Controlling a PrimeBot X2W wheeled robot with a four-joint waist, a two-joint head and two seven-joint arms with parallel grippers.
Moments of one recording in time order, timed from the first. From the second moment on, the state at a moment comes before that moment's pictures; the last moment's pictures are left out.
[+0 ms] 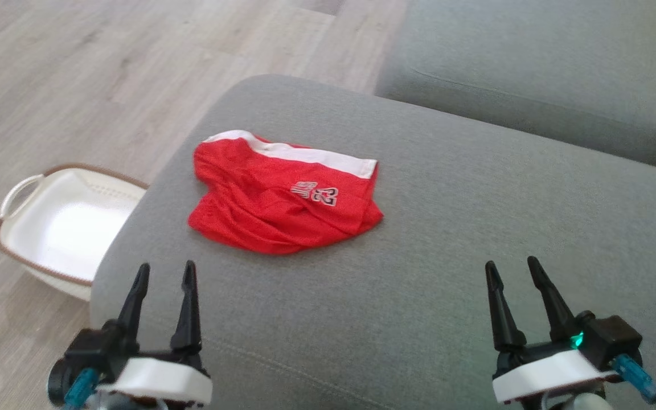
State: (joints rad) left arm 0.11 0.05 -0.14 0.05 -0.20 0.02 -0.25; right arm 0.07 -0.04 0.13 0.19 0.21 0.13 -0.25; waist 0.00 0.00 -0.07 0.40
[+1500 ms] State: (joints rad) left arm -0.81 0.33 -0.01 0.85 -0.49 -0.12 0.33; right arm -0.22 -0.05 -0.05 -0.12 0.01 0.13 -0.14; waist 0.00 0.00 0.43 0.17
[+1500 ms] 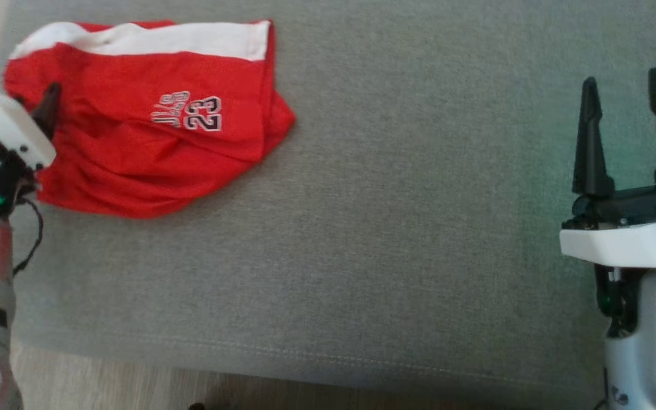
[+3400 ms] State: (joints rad) left arm -0.71 0.03 -0.44 0.36 -0.81 0.06 -0.20; right arm -0.19 -0.05 -0.07 0.10 0.15 0.13 -0.25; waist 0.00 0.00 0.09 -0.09
